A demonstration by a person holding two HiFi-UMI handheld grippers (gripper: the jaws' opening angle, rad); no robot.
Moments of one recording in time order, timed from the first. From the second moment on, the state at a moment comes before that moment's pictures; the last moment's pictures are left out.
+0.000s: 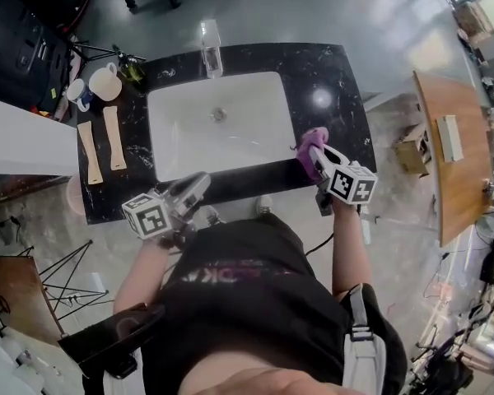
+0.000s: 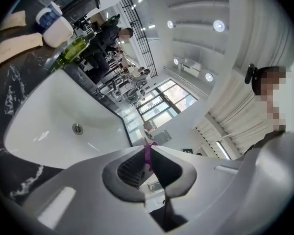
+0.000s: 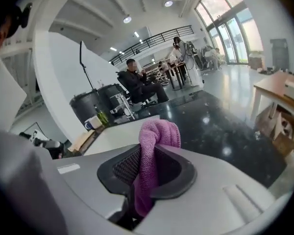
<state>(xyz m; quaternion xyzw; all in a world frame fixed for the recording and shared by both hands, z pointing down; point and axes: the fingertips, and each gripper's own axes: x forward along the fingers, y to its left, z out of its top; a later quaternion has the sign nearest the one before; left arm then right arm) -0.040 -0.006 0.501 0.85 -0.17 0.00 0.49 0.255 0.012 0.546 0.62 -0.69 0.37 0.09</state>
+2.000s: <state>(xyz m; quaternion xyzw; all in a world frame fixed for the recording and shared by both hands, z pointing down) -0.023 0.027 0.493 0.85 -0.24 -0.01 0.47 0.113 0.045 0.504 0.48 -0.79 0.38 0.01</state>
